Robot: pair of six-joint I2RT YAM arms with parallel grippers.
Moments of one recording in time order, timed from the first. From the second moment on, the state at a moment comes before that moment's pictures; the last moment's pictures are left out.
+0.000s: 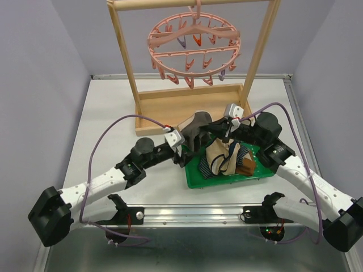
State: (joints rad) left arm -0.81 0.95 0.47 0.44 0.29 0.00; right arm 0.60 0.99 0.82 0.20 -0.61 -0.21
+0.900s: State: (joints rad) left arm -0.89 1.18 0.56 0.80 0.10 -0.05; right arm 0.54 0.69 0.79 0.03 -0.17 -0.22
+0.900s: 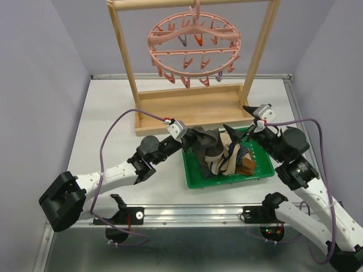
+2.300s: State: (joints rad) left arm -1.04 1.48 1.00 0.22 0.10 0.05; right arm 0.19 0.49 0.44 -0.02 0.33 0.09
